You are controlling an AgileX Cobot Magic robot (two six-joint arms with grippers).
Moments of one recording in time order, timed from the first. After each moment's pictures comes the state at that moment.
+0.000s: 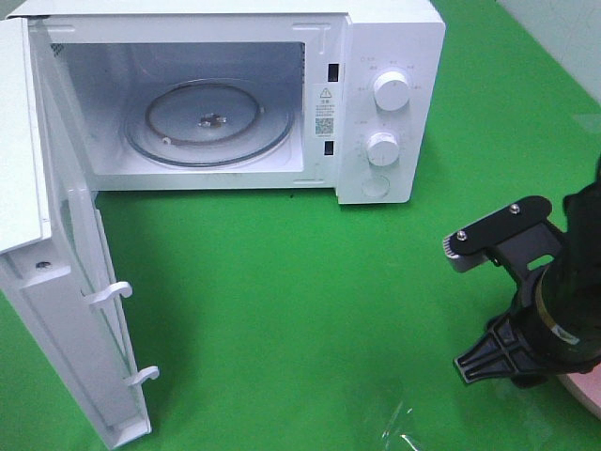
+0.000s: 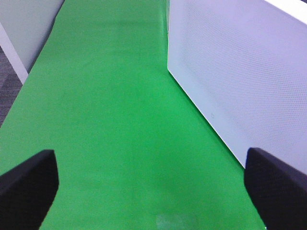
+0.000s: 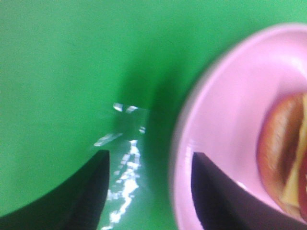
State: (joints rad) left arm 0.01 0.00 -0.50 -0.01 1.06 0.05; right arm 0.73 1.49 -0.52 -0.73 0.63 1.02
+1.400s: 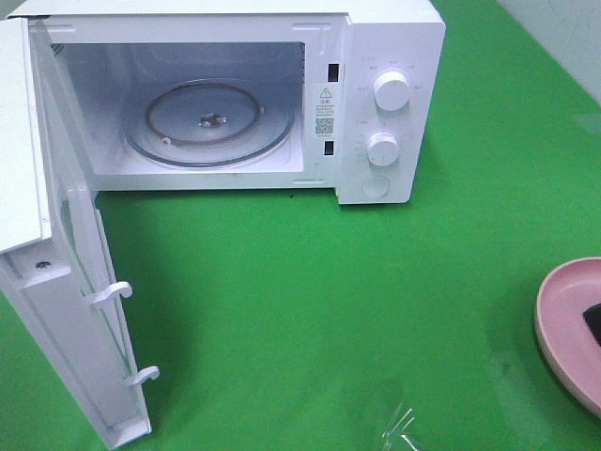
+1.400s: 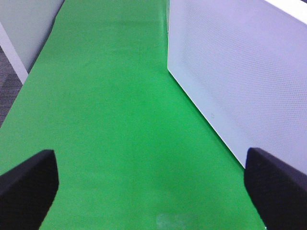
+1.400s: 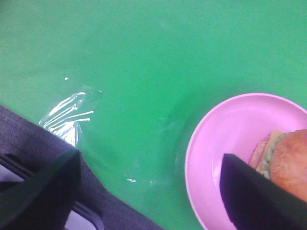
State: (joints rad) left arm 0.01 0.00 -0.50 -0.01 1.06 0.05; right arm 0.73 0.69 -0.63 -0.27 0.95 0.34
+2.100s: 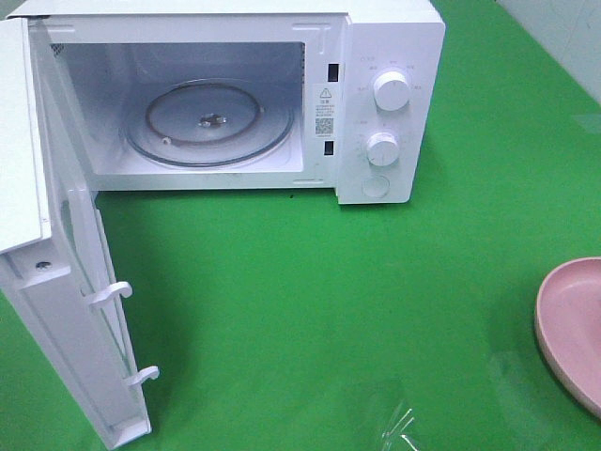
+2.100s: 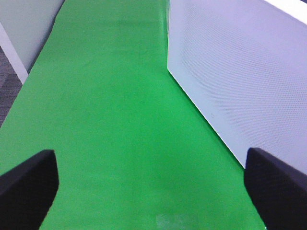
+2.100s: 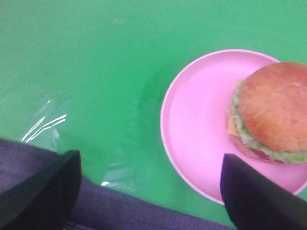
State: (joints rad) left arm 0.01 0.00 -0.50 -0.01 1.06 0.05; right arm 0.45 0.38 -0.52 -0.19 1.02 0.32
